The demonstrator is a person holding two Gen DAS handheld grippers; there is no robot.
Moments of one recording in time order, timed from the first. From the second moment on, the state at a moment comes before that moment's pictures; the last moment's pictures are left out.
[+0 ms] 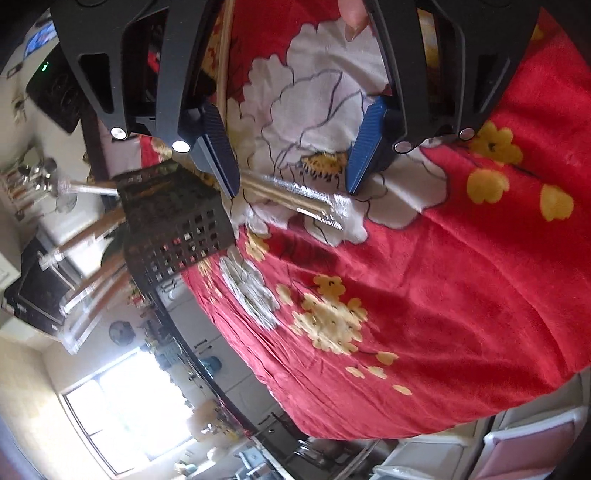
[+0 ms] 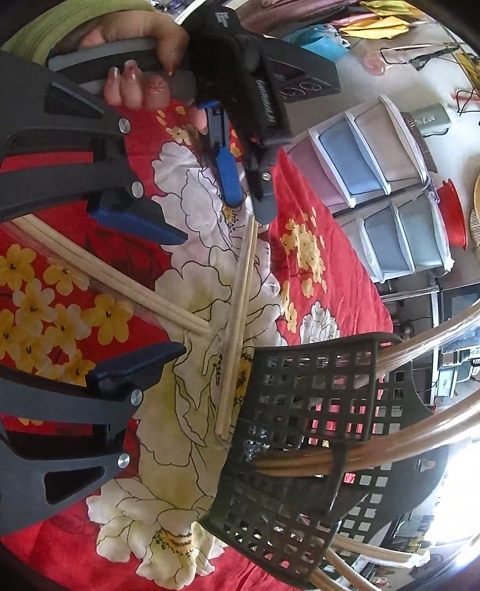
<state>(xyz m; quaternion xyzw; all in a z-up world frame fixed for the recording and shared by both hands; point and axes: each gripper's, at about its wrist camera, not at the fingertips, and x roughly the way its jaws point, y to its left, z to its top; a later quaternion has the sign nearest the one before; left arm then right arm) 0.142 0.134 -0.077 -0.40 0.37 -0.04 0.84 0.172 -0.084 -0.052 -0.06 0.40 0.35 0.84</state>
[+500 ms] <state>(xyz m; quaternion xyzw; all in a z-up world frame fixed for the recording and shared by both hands) 0.167 0.146 -0.082 -0.41 0.38 0.00 0.83 0.206 -0.079 -0.065 -0.01 0.48 0.32 0.82</state>
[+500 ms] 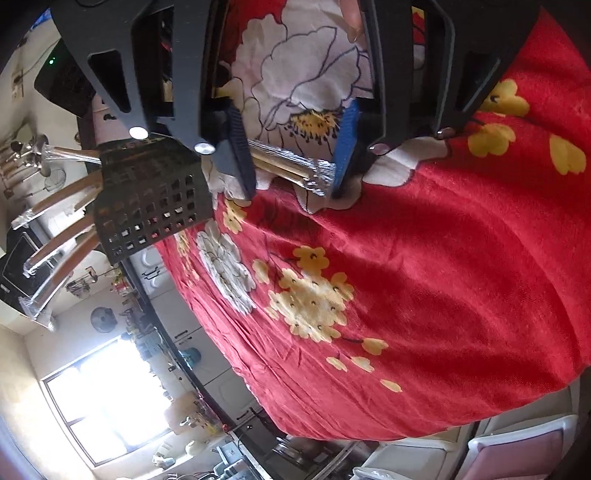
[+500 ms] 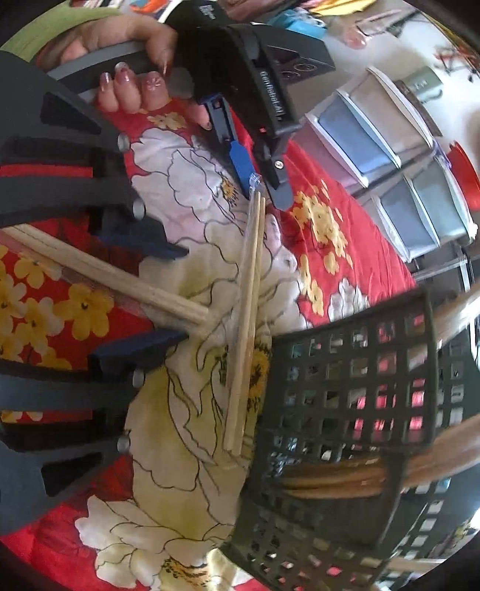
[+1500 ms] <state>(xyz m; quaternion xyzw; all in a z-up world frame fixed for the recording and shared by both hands) 0.121 0.151 -0.022 -0.42 0.27 -0.09 0.86 0.162 -0.221 -0.006 0.15 0.35 0.28 0.88</state>
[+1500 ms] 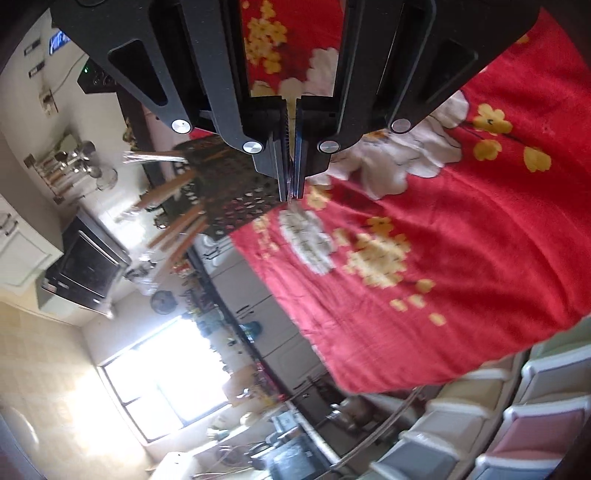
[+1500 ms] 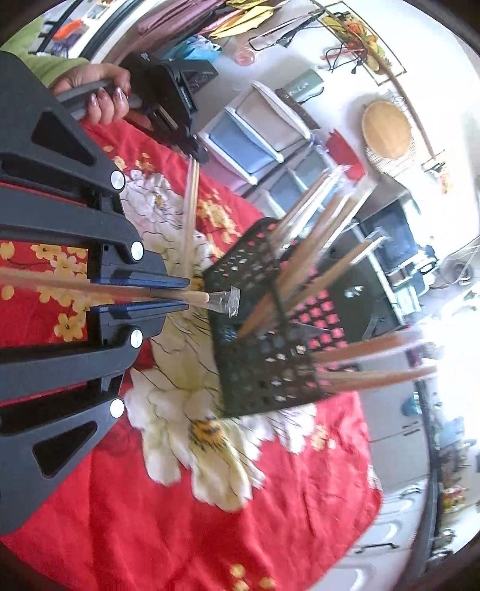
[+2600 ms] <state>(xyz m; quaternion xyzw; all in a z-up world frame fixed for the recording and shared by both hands) 0.109 0.087 0.076 -0.34 0.22 -0.22 0.89 0.130 -0.225 0.063 0.10 0.22 0.28 0.93</state>
